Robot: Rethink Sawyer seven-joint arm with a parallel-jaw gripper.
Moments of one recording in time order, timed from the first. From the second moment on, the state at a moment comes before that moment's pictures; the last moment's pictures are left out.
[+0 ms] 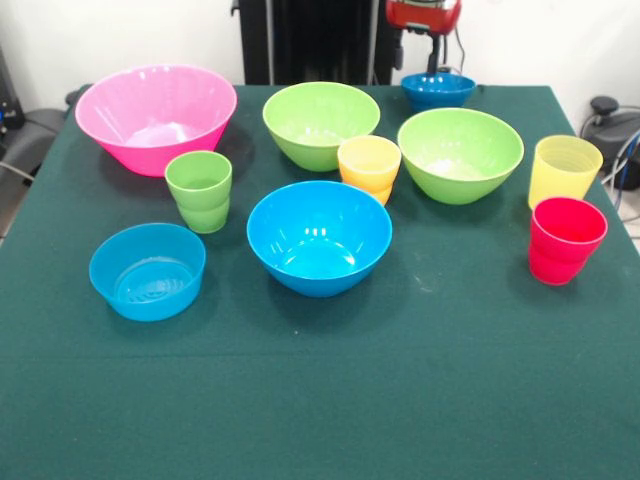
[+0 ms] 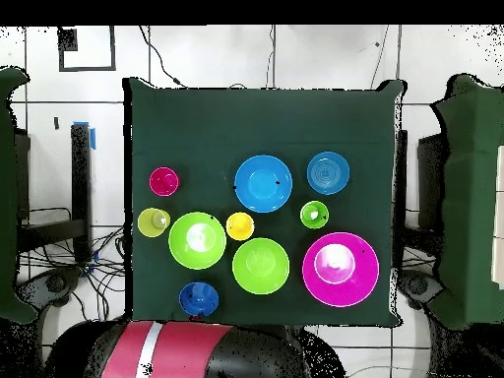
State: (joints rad) arm -0.05 -0.39 -0.05 2.43 -0.13 -0.52 2.25
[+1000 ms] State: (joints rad) arm -0.01 -0.56 -0.10 2.43 -0.03 -0.53 2.25
